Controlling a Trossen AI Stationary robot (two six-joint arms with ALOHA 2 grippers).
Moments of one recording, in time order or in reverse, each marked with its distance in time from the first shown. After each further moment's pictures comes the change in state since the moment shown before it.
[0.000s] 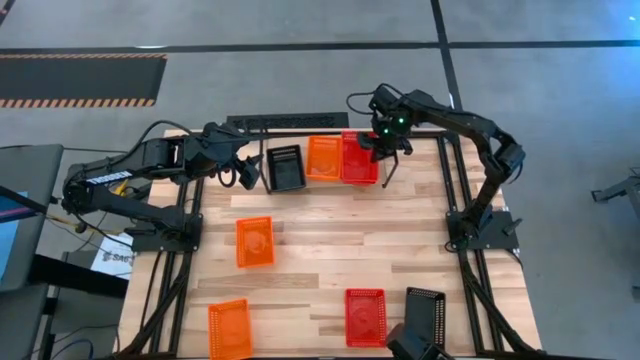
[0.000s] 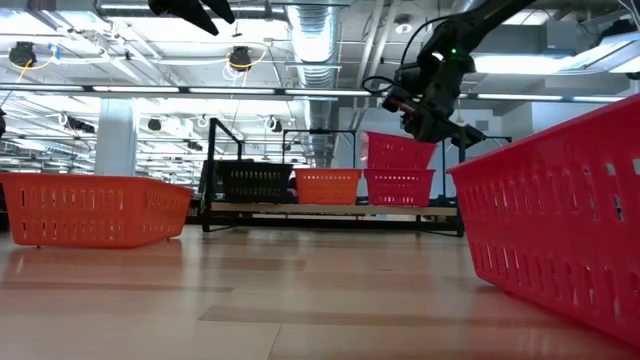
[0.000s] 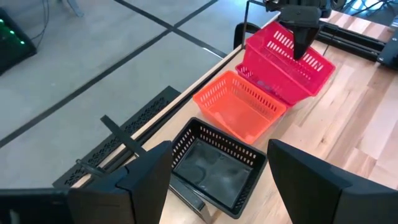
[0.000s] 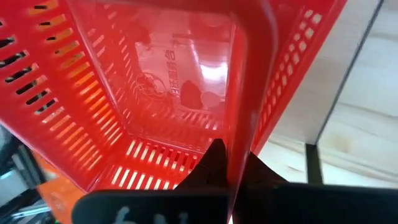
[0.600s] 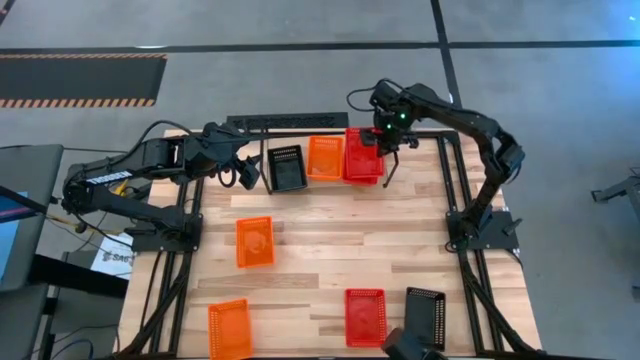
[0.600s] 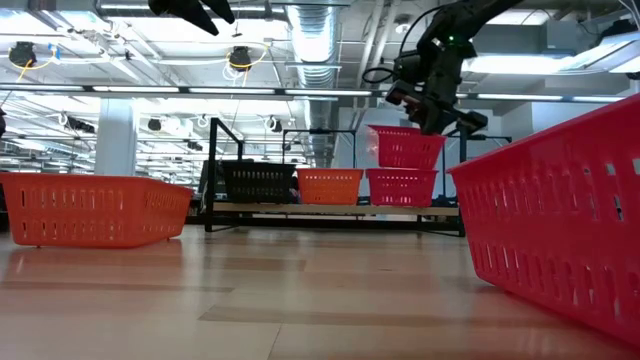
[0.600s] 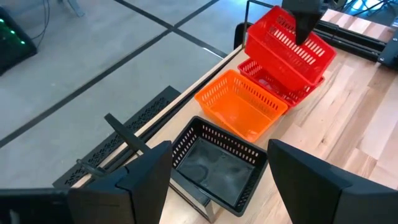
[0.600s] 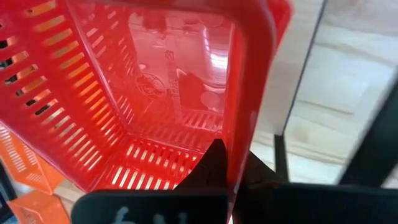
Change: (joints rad) left arm 0.000 0.000 0.000 0.000 -0.001 0.000; right arm 0.016 0.000 0.109 -0.102 0.079 0.025
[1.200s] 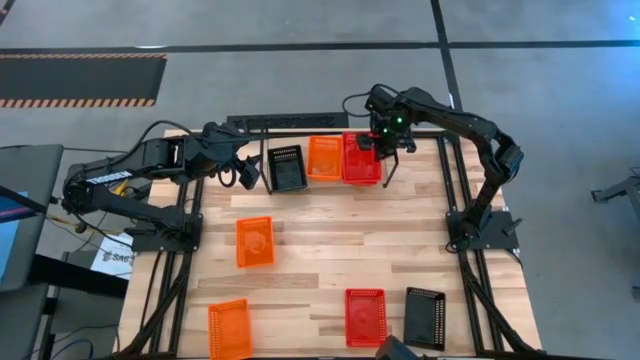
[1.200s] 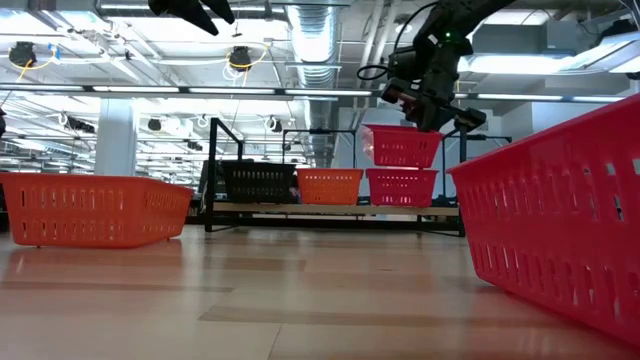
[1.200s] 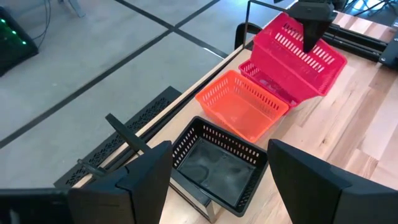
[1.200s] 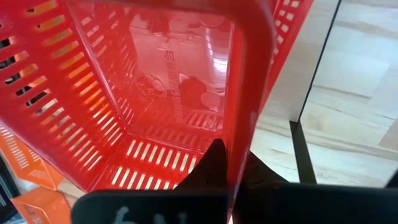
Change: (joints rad) left arm 0.000 0.000 0.000 0.000 -0.003 0.000; right arm 0.058 0.000 0.000 -0.001 -0.003 0.071
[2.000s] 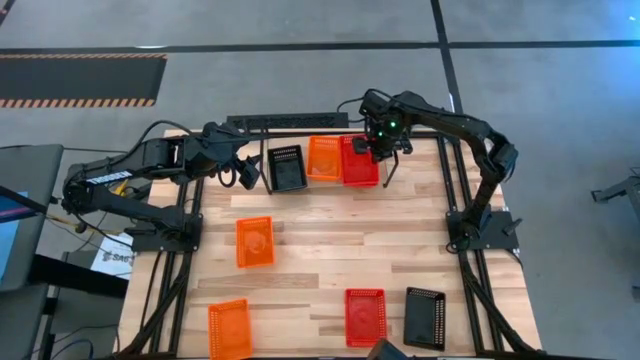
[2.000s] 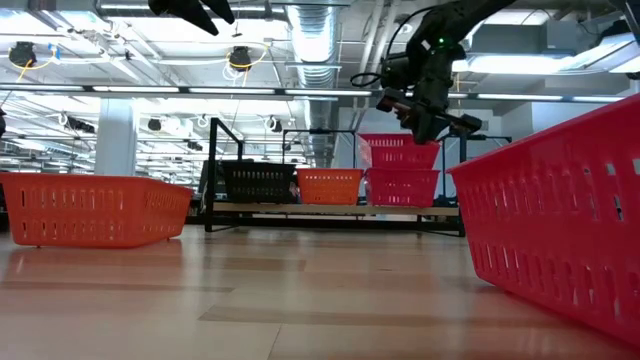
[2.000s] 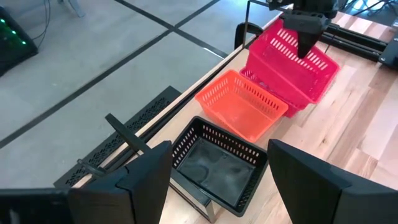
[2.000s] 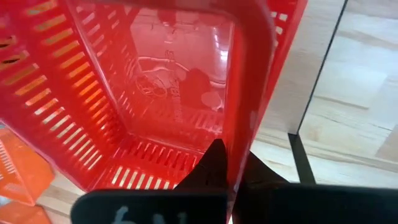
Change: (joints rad) left arm 0.000 0.000 0.000 0.000 0.000 0.000; right arm 0.032 0.036 0.000 0.026 0.053 0.009
